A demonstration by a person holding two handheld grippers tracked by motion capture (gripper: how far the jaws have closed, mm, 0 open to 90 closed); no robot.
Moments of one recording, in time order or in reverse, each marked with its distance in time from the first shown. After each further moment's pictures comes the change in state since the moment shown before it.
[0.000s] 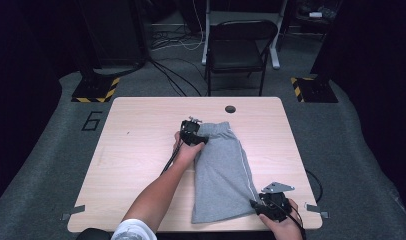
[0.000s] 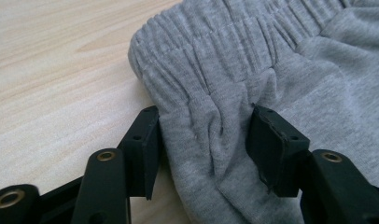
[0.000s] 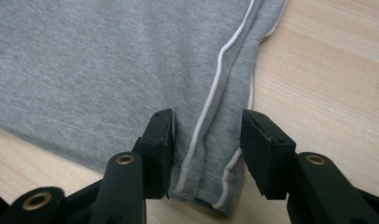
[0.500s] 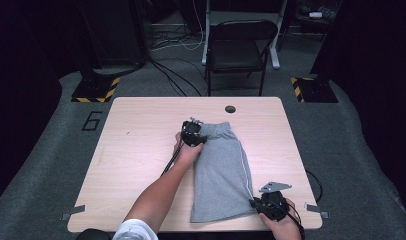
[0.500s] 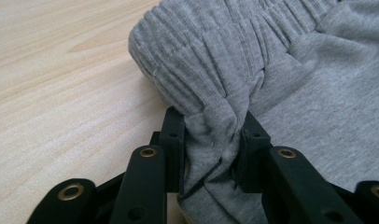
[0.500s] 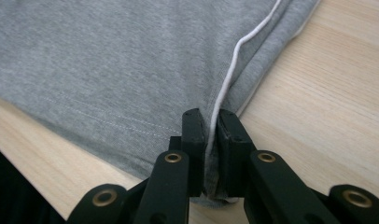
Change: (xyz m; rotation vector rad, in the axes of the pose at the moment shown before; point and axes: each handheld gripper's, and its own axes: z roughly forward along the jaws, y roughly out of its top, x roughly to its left) left arm -0.003 0.000 -0.001 -0.002 -0.006 0.028; right arm 0.002 0.004 0.004 0.024 0.093 -0.028
